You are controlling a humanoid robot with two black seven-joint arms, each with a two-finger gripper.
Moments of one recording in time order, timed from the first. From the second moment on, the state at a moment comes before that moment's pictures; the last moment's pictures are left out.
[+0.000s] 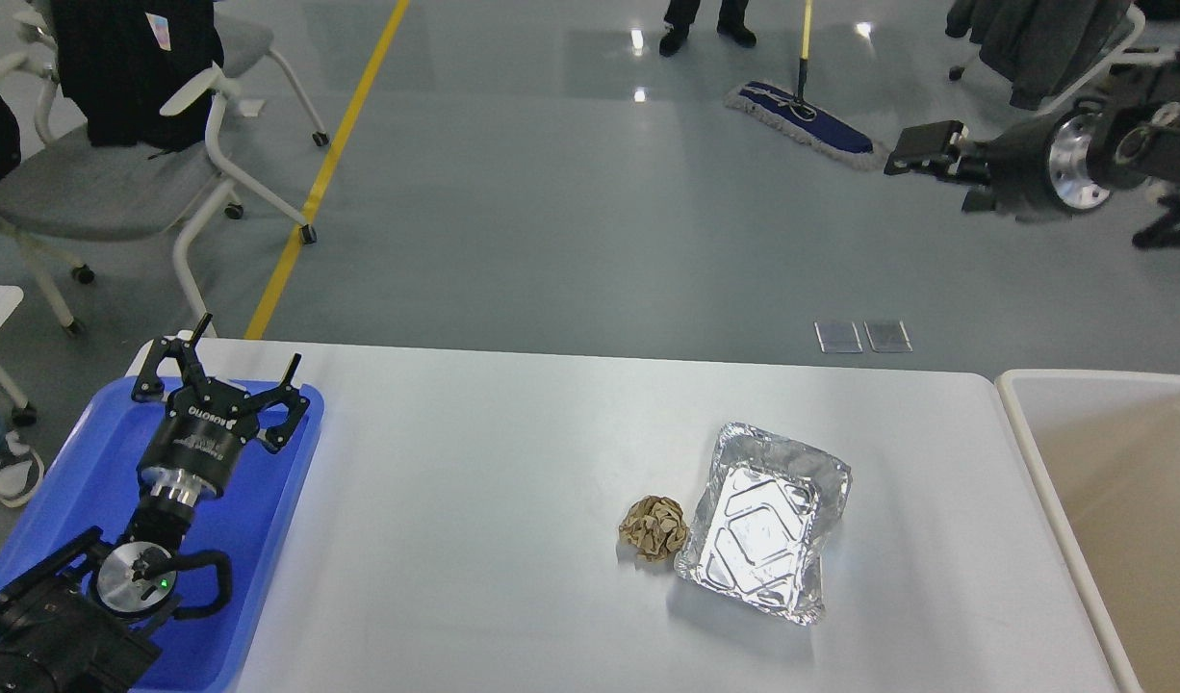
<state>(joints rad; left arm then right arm) -0.48 0.35 -0.88 -0.46 -0.17 -0.78 -0.41 1.87 -0.42 -1.10 0.85 -0.13 0.30 0.21</state>
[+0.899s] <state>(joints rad) -0.48 0.36 -0.88 -0.46 -0.17 -0.78 -0.41 2.03 -0.05 -1.23 1.16 -0.11 0.60 0.21</state>
